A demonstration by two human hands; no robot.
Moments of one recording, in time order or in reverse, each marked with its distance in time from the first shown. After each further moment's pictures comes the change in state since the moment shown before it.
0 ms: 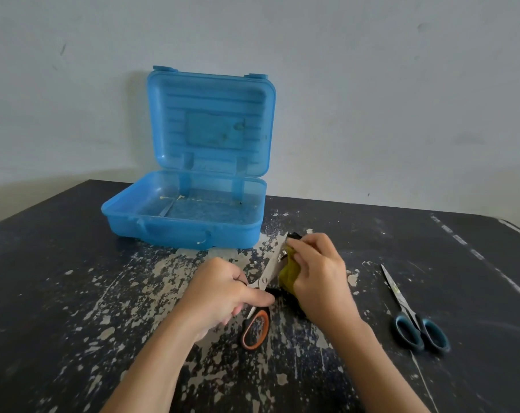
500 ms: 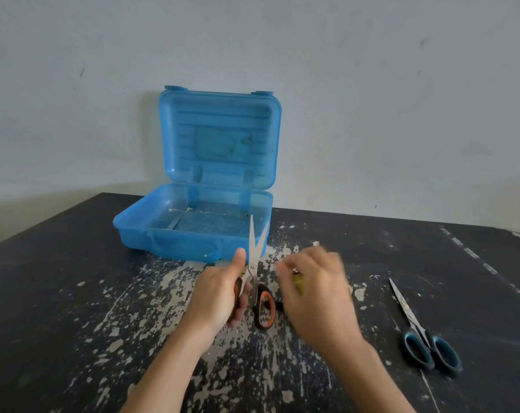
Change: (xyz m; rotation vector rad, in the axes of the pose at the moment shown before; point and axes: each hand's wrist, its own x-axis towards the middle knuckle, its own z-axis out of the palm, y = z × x) left_hand 0.002 -0.001 0.000 -0.338 0.162 -0.006; right_hand -0.003 -0.037 -0.016 -0.068 0.049 -0.080
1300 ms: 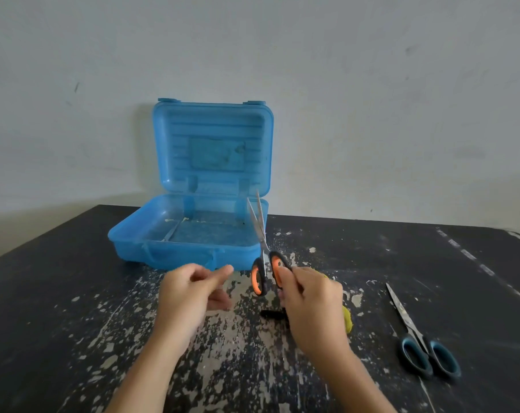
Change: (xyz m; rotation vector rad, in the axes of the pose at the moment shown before) left_hand 0.012 -0.002 -0.017 -0.094 0.235 0.039; right_hand 0.000 0.003 0.006 0.330 -0.064 0.247
